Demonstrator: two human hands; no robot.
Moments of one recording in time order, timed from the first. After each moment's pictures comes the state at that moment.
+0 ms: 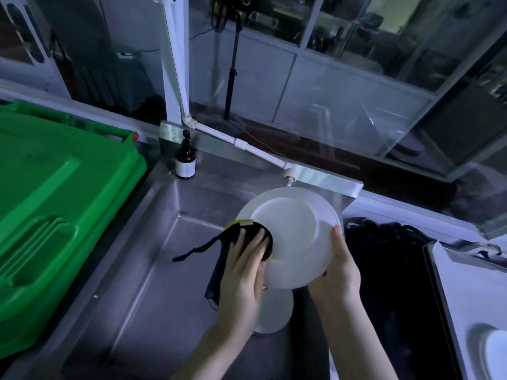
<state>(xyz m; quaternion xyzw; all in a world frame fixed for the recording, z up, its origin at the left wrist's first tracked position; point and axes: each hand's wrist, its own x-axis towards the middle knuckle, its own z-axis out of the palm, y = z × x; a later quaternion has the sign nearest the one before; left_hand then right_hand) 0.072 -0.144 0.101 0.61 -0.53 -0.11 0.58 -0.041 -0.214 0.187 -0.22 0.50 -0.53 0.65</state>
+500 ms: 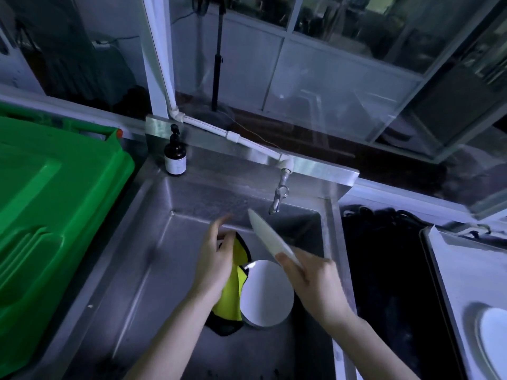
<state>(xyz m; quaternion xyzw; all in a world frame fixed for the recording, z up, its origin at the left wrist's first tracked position) 0.132 -0.173 0.111 0.66 -0.28 -0.40 0.57 -0.046 -0.197 0.164 -0.84 0.45 -0.27 0.15</state>
